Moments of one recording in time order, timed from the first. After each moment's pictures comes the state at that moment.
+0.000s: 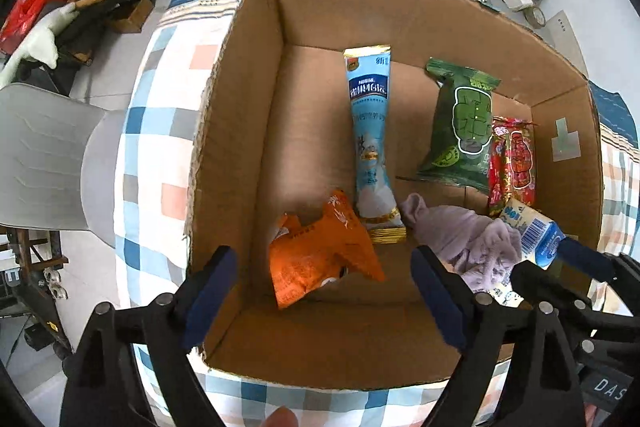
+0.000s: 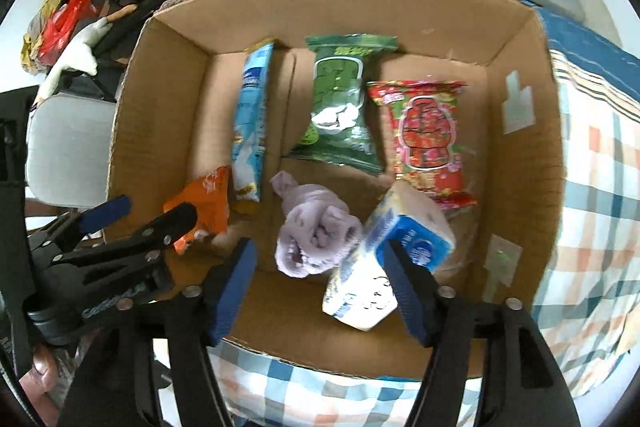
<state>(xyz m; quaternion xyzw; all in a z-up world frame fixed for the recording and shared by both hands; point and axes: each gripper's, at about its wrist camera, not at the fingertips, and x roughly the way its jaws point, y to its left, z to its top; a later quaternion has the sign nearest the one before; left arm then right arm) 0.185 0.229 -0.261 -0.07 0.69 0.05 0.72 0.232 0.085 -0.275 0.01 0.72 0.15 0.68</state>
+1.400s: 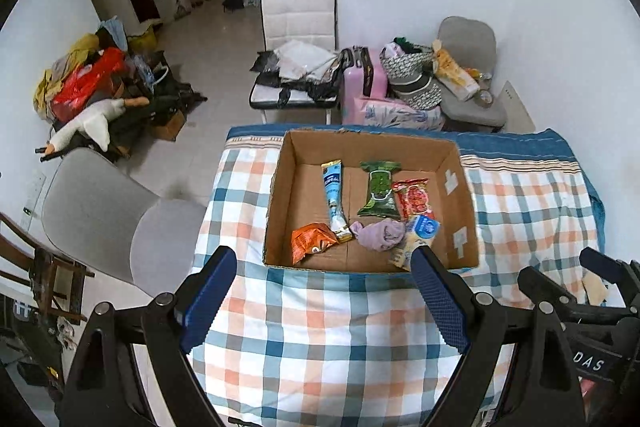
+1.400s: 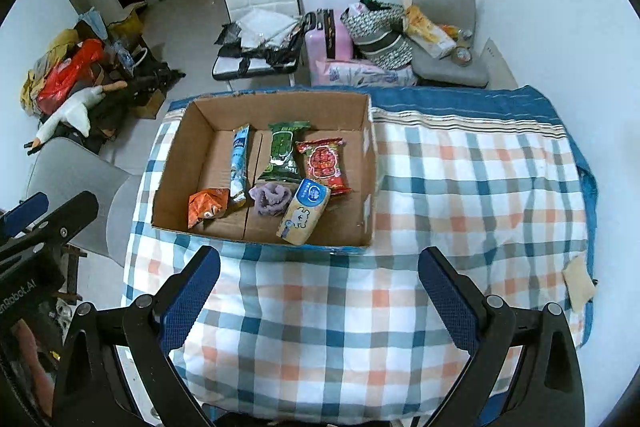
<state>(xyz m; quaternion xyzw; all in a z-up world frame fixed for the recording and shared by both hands) 0.041 0.176 -0.020 -0.02 0.51 0.06 0.86 0.071 -0.014 -0.058 -0.01 0.56 0.07 0.83</state>
